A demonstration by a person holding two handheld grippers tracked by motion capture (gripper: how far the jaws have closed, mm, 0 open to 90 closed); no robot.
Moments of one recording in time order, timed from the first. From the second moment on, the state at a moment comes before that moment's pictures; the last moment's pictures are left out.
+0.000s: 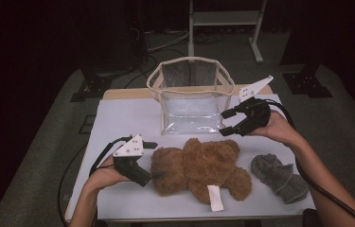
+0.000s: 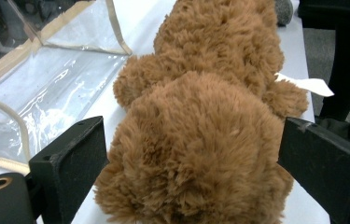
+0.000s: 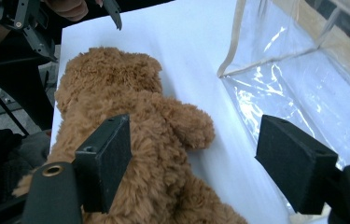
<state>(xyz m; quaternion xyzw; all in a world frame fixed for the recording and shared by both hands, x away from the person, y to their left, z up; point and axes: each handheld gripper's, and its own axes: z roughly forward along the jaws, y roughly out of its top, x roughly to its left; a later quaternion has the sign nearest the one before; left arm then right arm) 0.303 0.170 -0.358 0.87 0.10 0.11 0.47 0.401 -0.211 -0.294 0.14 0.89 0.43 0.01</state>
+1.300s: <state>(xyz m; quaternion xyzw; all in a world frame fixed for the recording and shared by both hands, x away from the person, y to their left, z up) 0.301 0.180 -0.358 0.87 0.11 0.11 0.46 0.427 -0.156 -0.268 0.09 0.91 0.40 0.01</state>
